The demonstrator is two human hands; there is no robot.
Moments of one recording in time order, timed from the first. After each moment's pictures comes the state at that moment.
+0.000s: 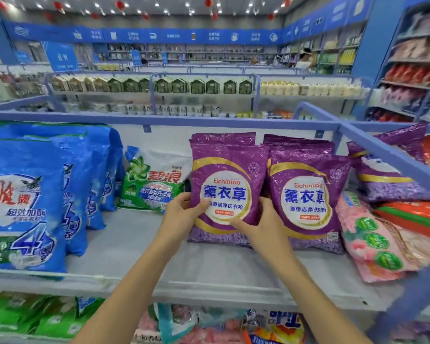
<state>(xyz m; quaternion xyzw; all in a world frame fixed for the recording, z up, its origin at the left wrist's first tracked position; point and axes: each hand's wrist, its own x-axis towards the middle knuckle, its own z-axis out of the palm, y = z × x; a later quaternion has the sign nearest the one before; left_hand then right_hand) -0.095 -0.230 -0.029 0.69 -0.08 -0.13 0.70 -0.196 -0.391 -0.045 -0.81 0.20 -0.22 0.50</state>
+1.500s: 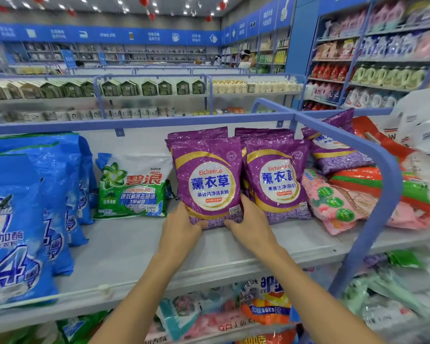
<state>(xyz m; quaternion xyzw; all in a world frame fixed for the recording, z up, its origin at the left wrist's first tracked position) -0.097 -0.219 -0.066 0.87 -0.28 -0.01 0.42 -0.205 -0.366 -0.066 -0.86 0.24 -0.26 0.36</state>
